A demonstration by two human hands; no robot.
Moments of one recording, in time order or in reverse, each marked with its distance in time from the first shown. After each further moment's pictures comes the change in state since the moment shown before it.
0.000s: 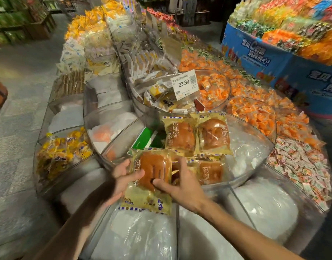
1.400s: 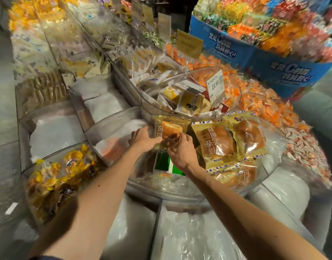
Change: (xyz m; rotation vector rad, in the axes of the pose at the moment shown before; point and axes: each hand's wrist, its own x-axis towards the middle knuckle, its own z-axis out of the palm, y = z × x) left_hand 0.213 0.060 -0.088 0.879 0.044 0.043; right_hand 0.184 -0.040 0.102 -0.287 0.404 0.267
